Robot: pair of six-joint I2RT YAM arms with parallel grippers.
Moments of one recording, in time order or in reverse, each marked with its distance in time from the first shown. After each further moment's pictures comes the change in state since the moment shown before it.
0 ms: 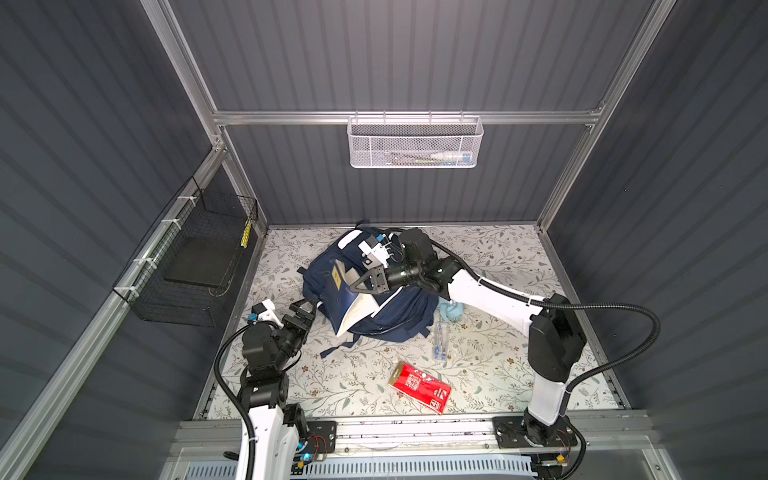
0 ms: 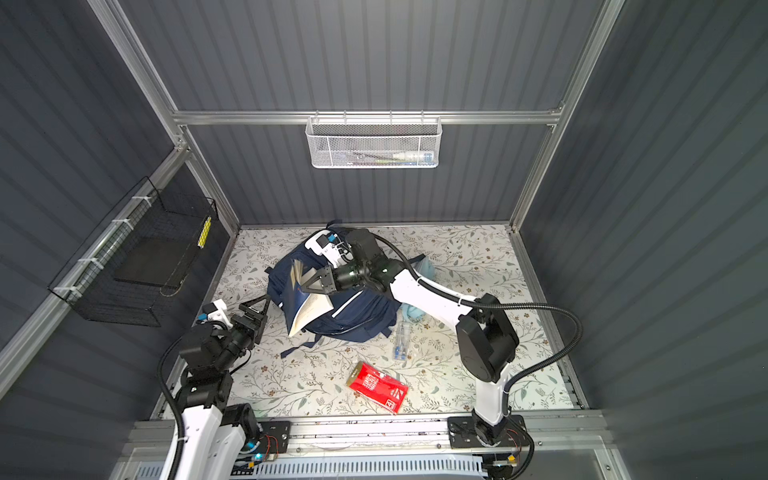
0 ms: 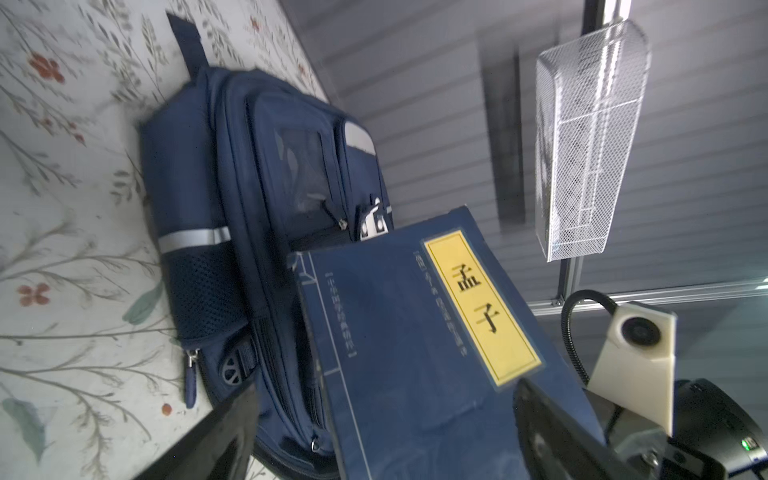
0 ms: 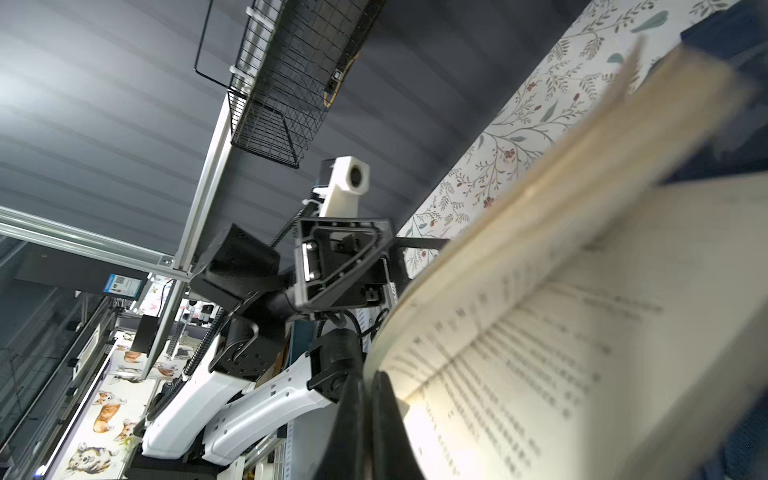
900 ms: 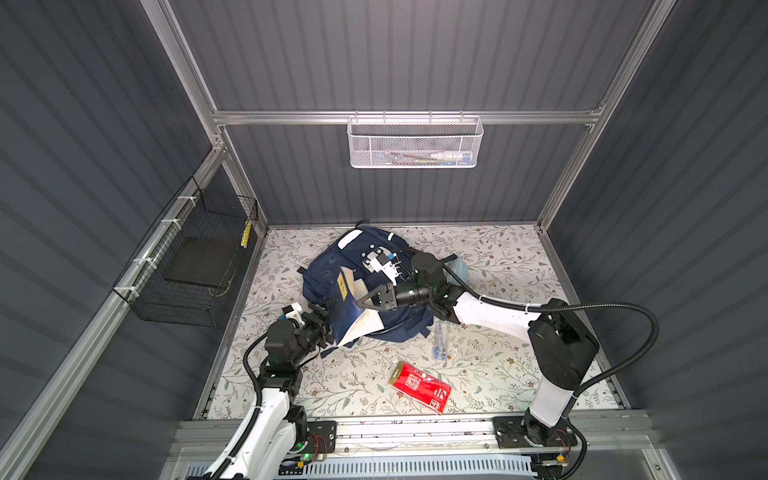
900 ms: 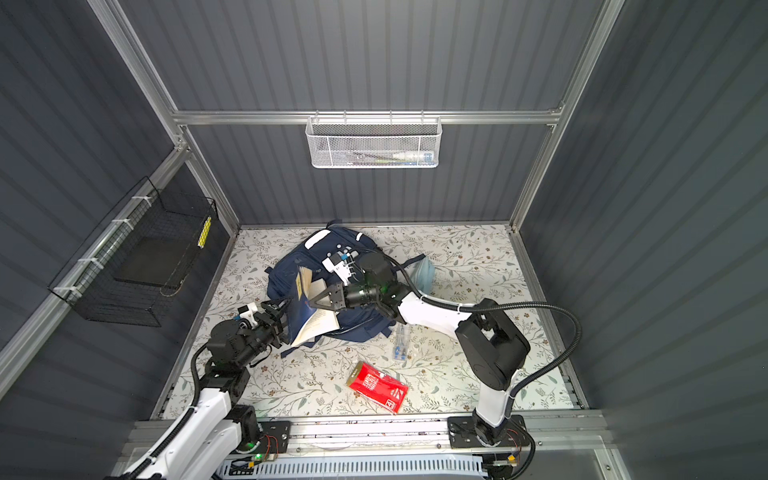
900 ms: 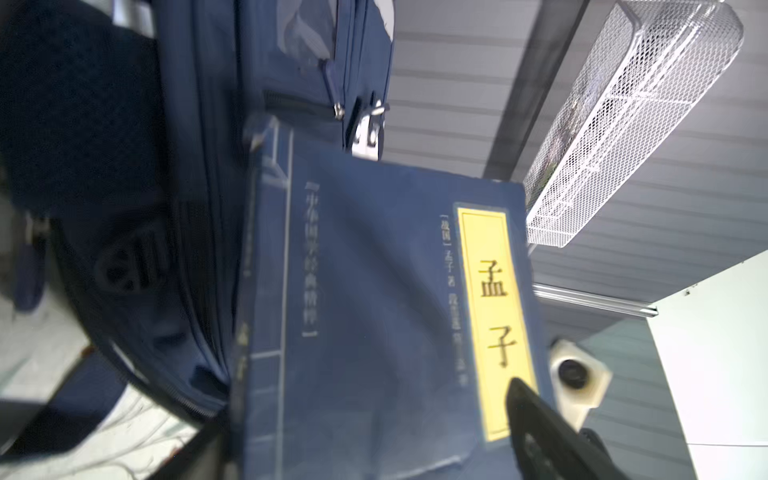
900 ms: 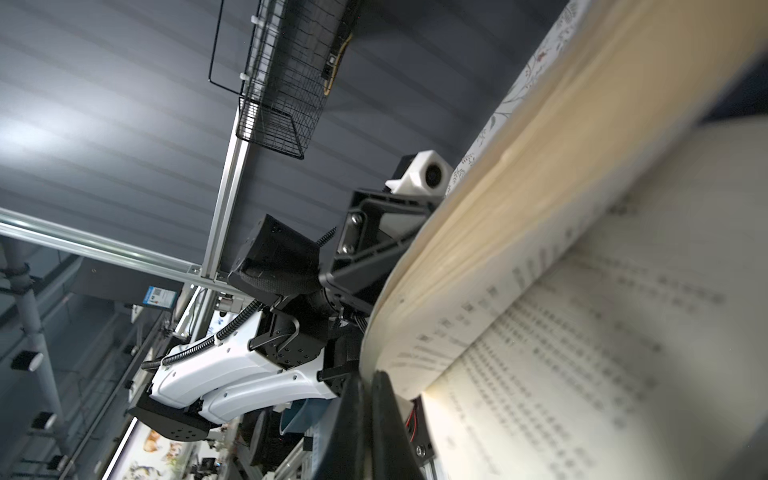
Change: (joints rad) left arm -0.222 0.219 -0.114 0.398 -0.031 -0.423; right arm 0.007 -0.056 -0.364 0.460 0.008 0.240
